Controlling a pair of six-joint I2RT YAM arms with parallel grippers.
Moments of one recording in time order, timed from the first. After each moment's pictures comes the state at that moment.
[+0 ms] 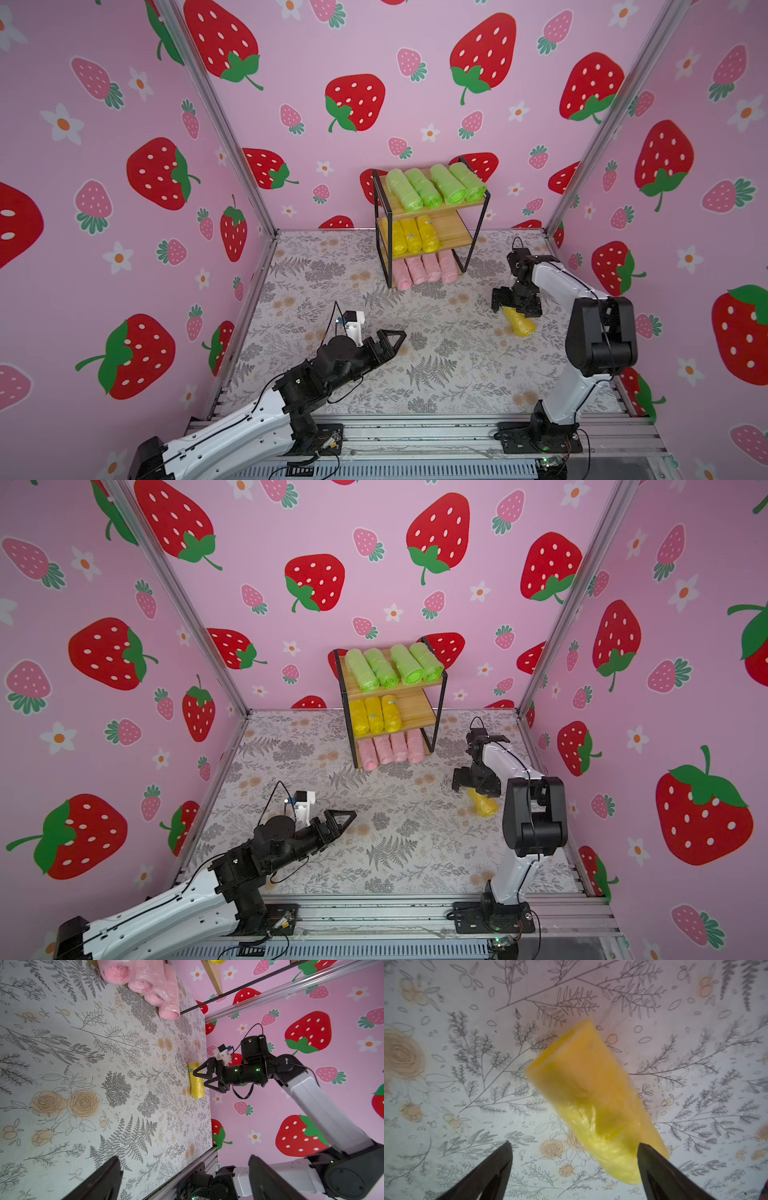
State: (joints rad) left arm -0.90 0.66 0.43 -0.10 -0.03 -1.22; right arm 0.08 1.84 1.32 -1.06 0.10 0.29
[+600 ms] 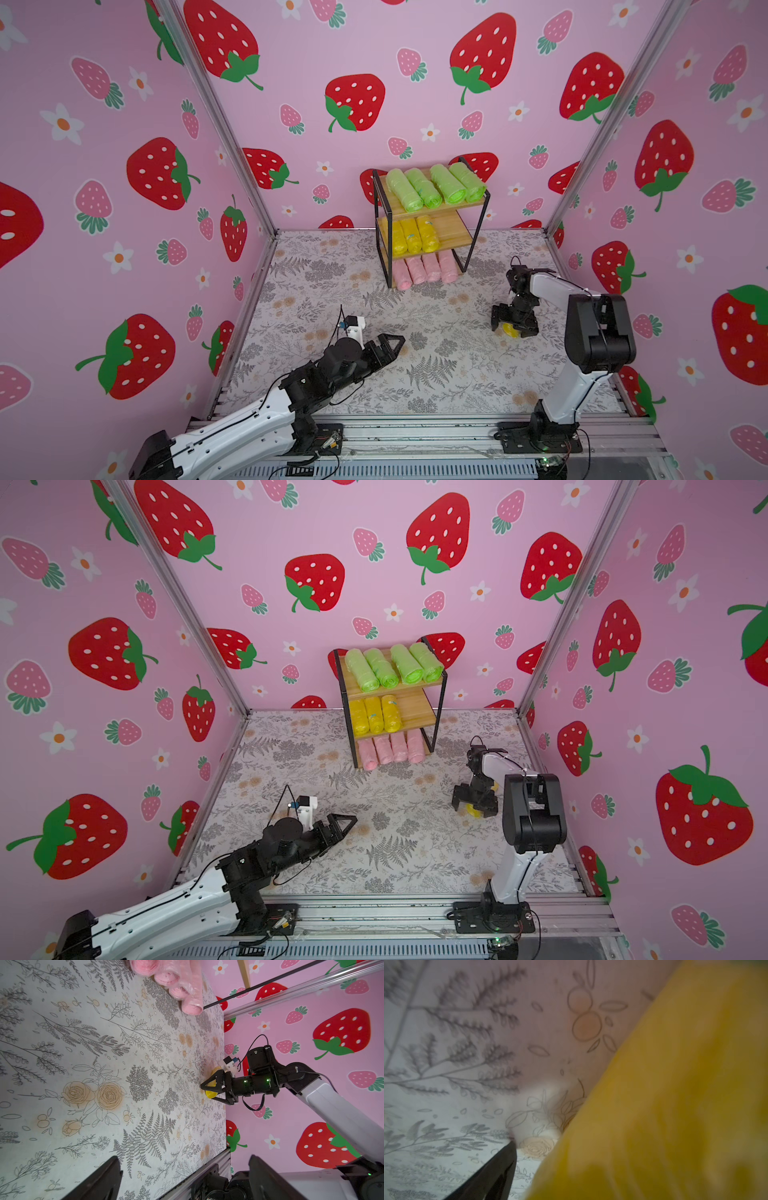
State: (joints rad) left arm -0.90 0.76 0.41 -0.11 -0.04 -1.23; right arm 0.09 1.81 1.14 -1.03 0.00 0.33
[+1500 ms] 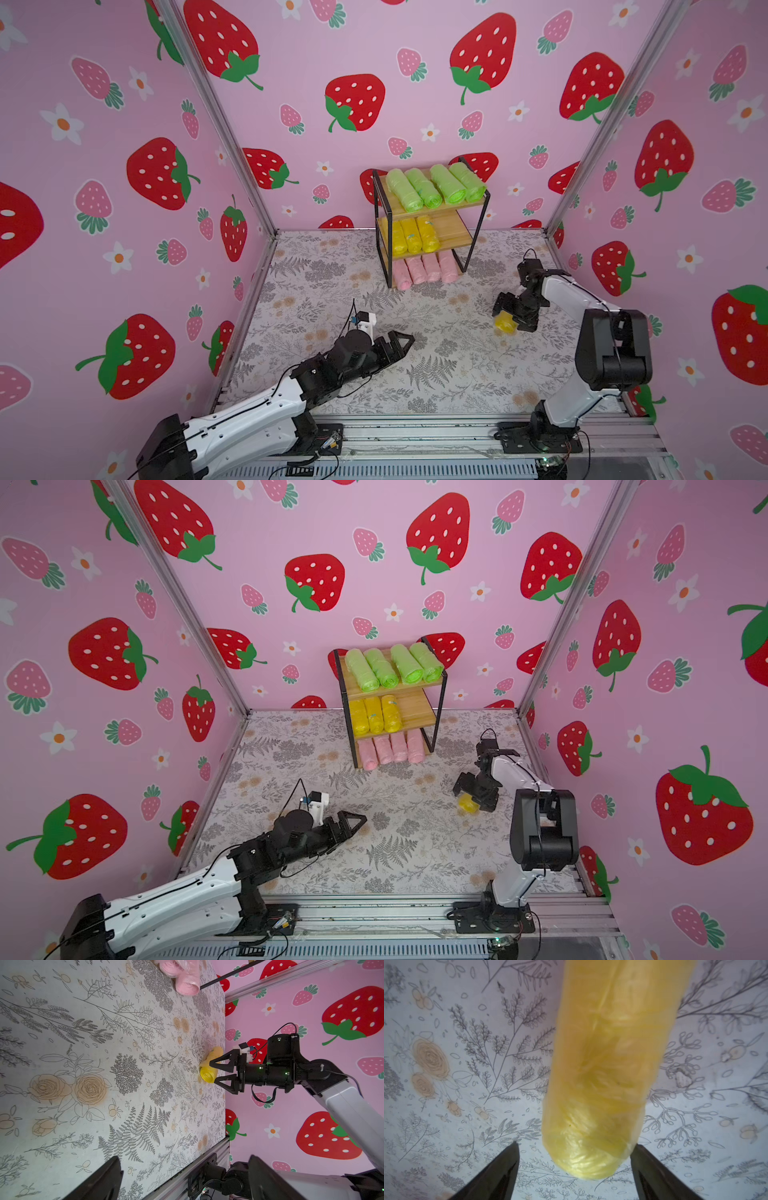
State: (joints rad) left arm -0.90 0.86 0.47 -0.08 0.04 -1.22; right arm 0.03 1.69 1.13 -0.92 -0.11 0.53
